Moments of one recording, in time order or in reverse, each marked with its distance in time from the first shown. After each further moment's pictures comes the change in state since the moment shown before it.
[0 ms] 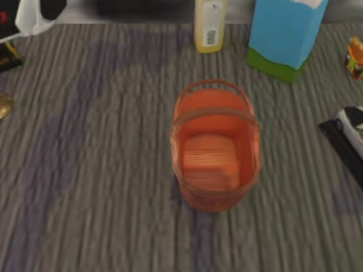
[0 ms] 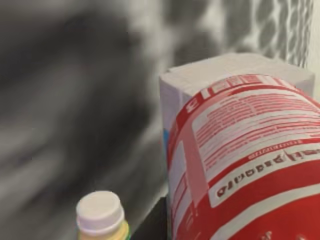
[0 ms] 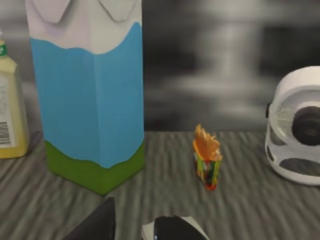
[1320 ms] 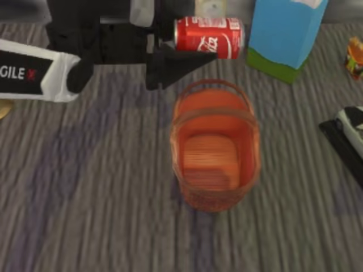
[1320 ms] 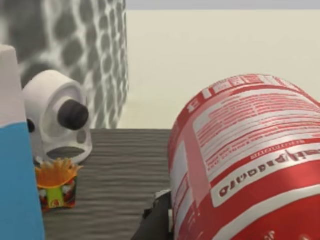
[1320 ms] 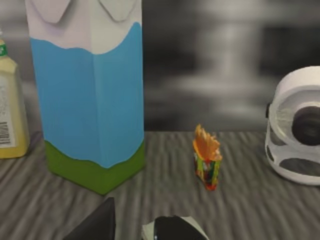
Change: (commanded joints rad) left arm -0.096 -0.062 -0.409 0.419 0.339 -0.137; right arm 0.000 0.000 0.000 0.000 0.000 0.000
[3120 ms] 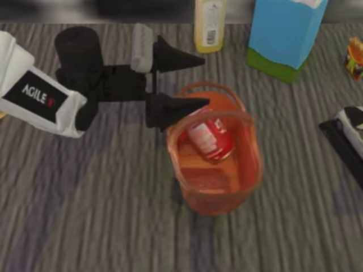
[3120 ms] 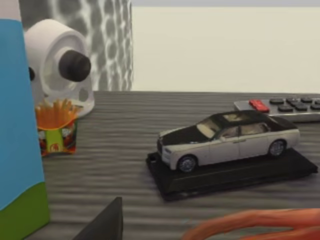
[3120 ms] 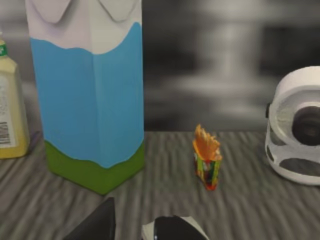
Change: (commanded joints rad) left arm 0.015 0.181 -0.077 0.267 0.002 -0.007; right arm 0.000 0.000 0.000 0.000 0.000 0.000
